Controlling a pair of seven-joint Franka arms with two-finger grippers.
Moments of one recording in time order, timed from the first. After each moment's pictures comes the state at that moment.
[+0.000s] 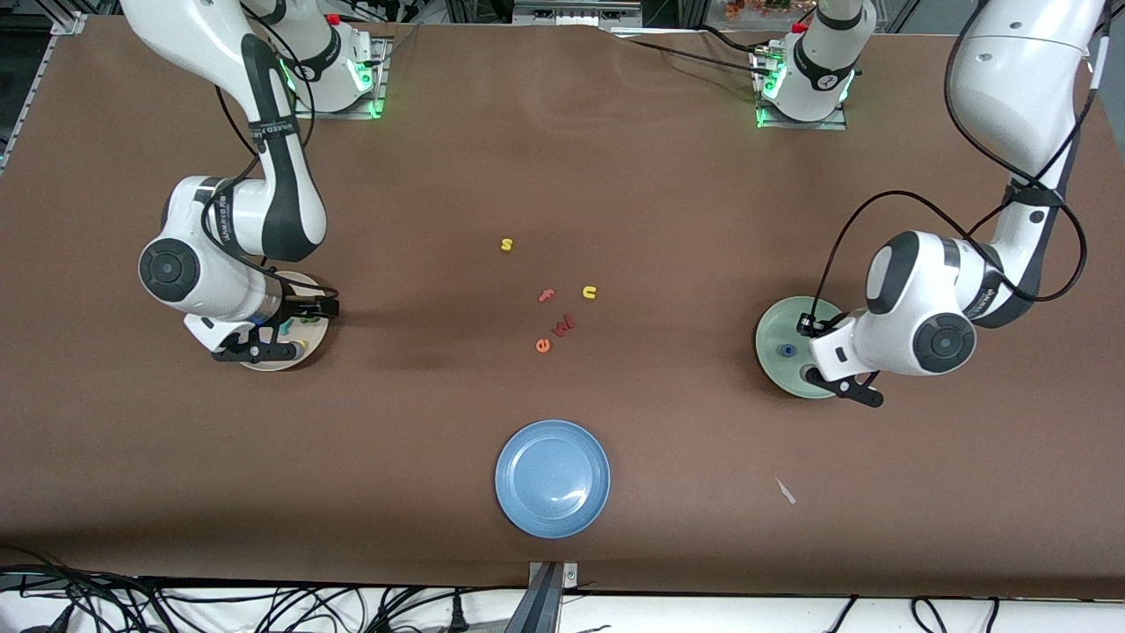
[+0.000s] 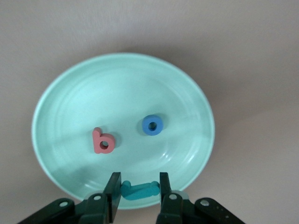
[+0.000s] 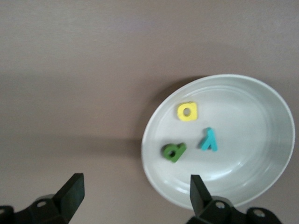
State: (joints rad) left arm 0.18 0.58 -0.31 -1.74 0.12 1.99 0.17; right arm 0.70 0.46 -0.60 -1.88 0.29 2.06 -0.05
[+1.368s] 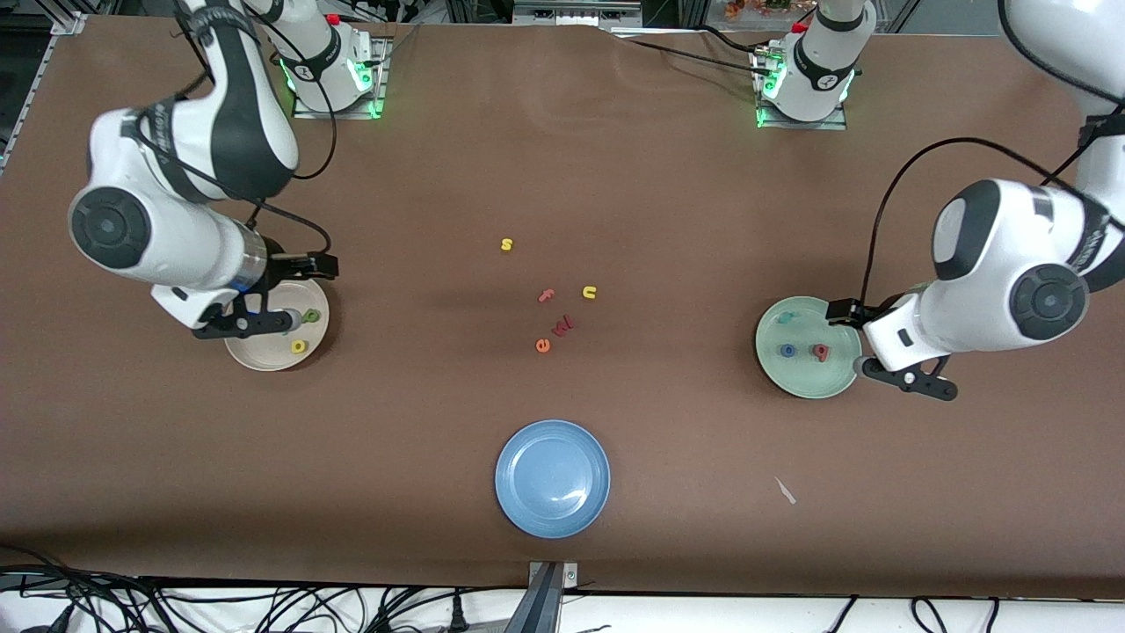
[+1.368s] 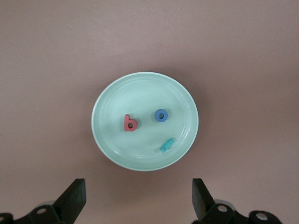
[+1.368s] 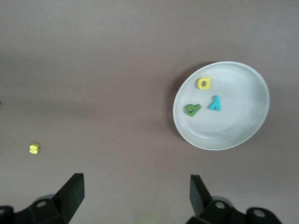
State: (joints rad) left arm 0.20 0.43 -0.35 -1.56 0.12 1.74 0.10; right arm 0.45 0.27 -0.27 -1.65 0.10 1.69 0.04
